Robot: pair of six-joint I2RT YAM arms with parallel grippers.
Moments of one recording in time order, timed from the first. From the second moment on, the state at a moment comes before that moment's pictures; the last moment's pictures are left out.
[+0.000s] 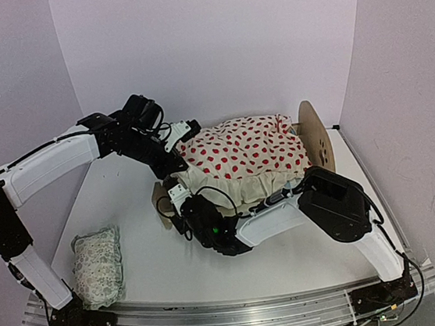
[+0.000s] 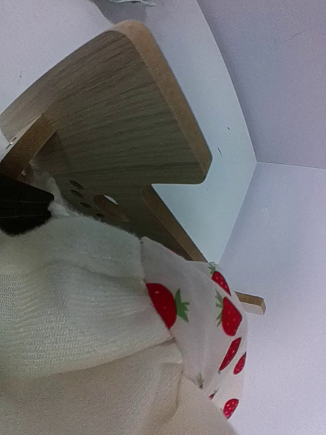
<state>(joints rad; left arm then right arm) -0.73 1.66 1.58 -0.77 0.18 0.31 1.17 2.34 1.51 0.57 0.63 -0.01</state>
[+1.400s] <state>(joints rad) -0.73 1.67 1.58 -0.67 0.16 0.28 1.17 2.17 1.57 0.21 0.27 0.24</state>
